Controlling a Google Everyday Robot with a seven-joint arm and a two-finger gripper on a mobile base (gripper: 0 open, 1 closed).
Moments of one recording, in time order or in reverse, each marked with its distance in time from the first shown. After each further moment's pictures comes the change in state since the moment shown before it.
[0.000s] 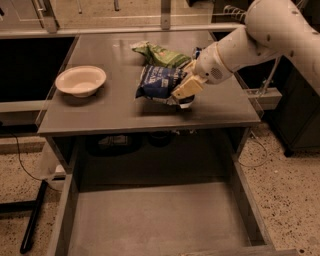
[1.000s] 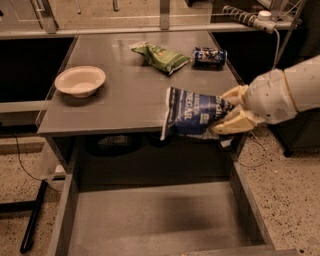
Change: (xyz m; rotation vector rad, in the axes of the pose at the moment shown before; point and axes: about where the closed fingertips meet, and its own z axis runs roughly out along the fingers) arm 0.050 0.120 -0.099 0.019 -0.070 -0.123
